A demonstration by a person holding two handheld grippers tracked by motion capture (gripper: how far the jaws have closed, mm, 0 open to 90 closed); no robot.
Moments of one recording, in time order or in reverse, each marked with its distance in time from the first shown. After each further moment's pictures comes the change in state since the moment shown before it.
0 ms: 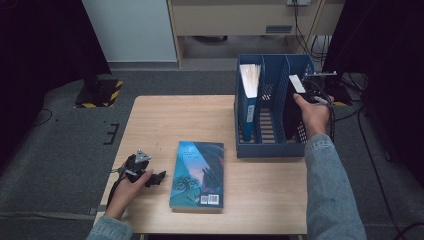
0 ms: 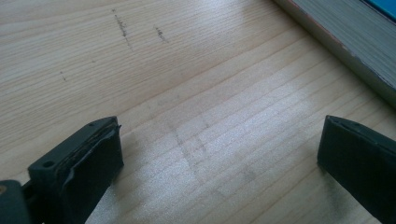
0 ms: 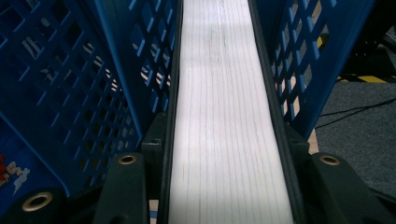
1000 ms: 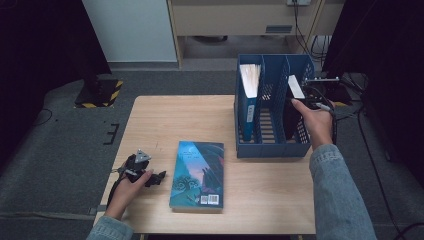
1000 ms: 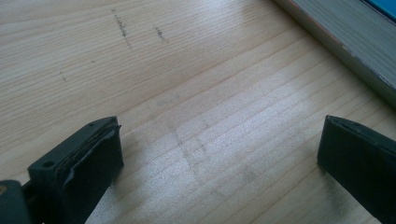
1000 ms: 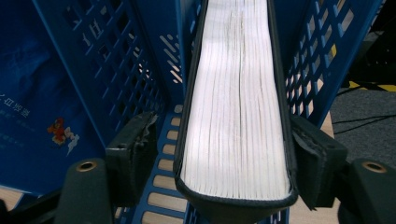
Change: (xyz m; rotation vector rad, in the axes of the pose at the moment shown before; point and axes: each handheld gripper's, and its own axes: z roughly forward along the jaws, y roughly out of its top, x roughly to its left) left arm 0.000 0.000 0.000 0.005 -0.002 0.001; right arm 0.011 -0.015 -0.026 -0.022 0.075 -0.025
